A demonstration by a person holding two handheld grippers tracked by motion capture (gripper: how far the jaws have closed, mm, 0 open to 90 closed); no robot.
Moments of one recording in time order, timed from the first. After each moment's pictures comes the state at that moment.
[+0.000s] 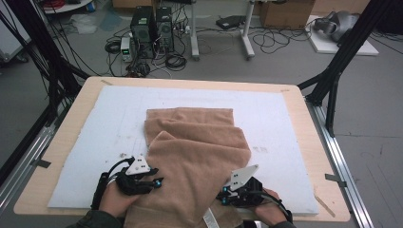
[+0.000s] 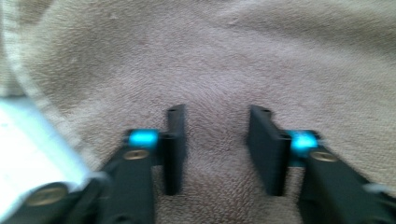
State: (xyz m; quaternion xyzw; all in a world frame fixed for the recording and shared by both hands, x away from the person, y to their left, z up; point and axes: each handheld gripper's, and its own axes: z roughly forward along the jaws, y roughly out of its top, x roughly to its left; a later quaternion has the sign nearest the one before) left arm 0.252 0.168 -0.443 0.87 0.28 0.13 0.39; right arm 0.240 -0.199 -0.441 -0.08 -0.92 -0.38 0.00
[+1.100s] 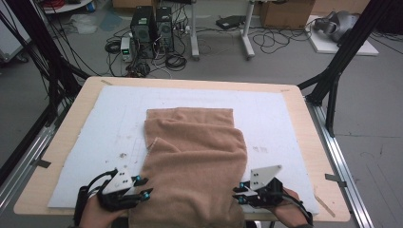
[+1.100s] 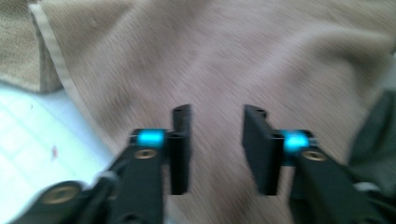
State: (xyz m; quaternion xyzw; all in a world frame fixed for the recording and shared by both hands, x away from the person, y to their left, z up) left arm 0.220 0.186 -0.422 0.86 0.26 0.14 0.41; right arm 0.237 -0.237 -0.417 -0.09 -0.92 -0.38 -0.04
